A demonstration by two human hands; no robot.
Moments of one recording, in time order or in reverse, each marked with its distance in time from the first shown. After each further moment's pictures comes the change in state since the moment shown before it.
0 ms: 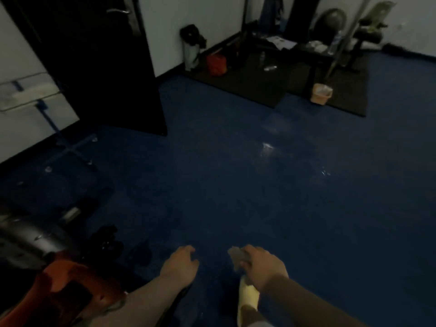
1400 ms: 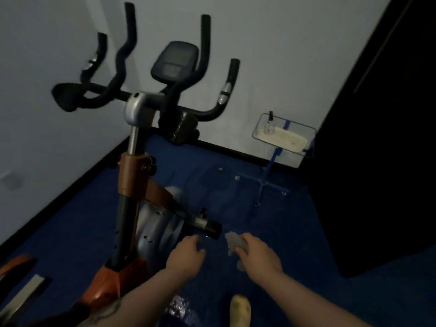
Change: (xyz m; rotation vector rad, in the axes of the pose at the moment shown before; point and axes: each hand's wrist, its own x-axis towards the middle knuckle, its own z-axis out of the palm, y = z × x) left_hand 0.247 -0.137 -0.402 -0.641 0.915 -0.845; right_hand 0.490 -0.544 -0.163 -0.382 -0.313 -1.139
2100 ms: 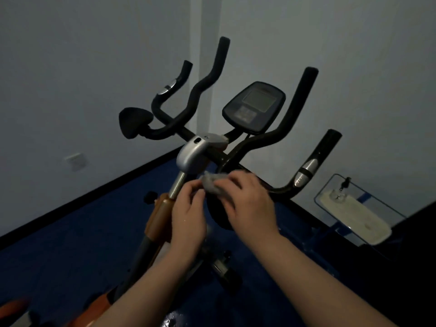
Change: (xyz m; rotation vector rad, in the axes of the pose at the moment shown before) left_hand 0.115 0.091 -0.215 -1.035 0.872 0.107; right_hand 0.201 -0.234 -0.126 -0.134 0.465 -0.978
